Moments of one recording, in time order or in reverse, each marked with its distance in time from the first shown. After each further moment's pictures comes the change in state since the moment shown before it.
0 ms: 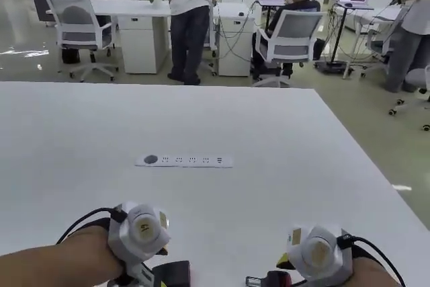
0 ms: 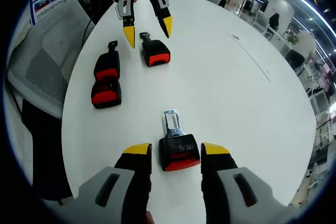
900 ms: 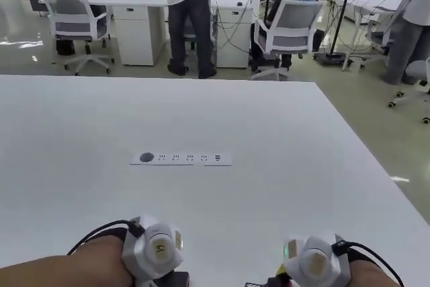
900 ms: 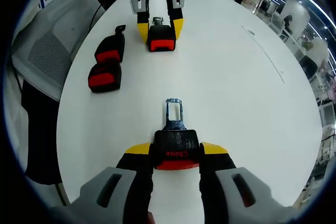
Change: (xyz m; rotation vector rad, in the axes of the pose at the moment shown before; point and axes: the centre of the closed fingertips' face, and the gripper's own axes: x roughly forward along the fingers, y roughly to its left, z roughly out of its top) left arm 0.027 -0.011 -0.006 0.099 0.073 -0.074; right arm 0.021 0.004 -0.012 -0.088 0.058 0.100
